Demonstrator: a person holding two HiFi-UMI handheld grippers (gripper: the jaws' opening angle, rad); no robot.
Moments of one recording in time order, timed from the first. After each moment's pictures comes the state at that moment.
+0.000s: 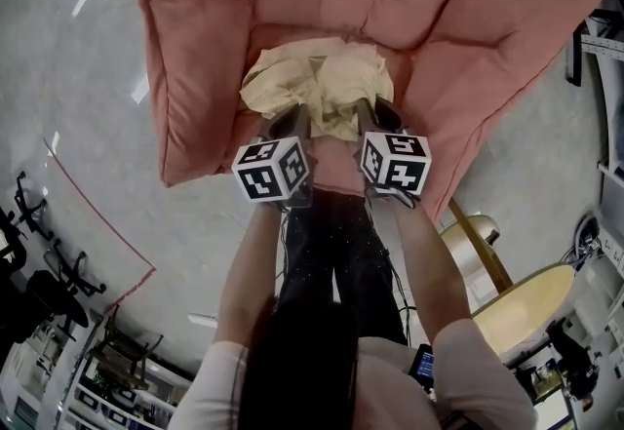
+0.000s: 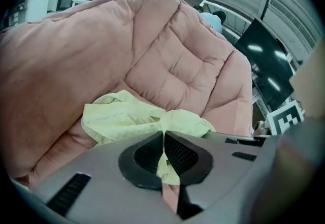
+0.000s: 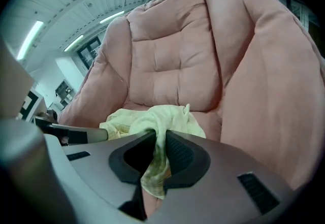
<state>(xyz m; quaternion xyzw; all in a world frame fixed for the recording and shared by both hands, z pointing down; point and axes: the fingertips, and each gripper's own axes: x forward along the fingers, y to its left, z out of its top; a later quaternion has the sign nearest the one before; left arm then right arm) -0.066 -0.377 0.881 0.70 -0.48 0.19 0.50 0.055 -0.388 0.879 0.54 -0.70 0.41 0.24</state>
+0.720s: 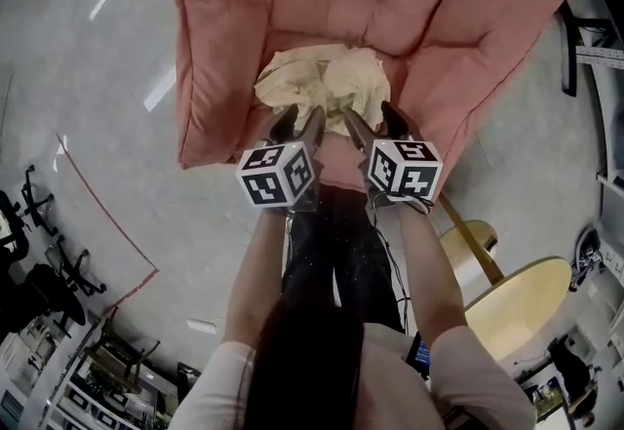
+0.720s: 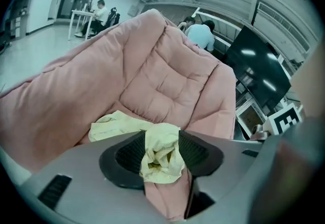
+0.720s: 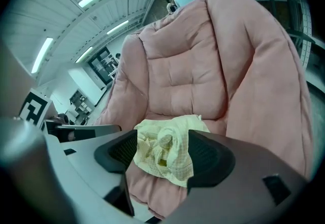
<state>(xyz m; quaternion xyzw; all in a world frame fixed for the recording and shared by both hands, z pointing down) -0.062 -0.364 0.788 0.72 -0.49 0.16 0.46 0.042 -0.365 0.791 0.50 -0.73 0.42 0.19</state>
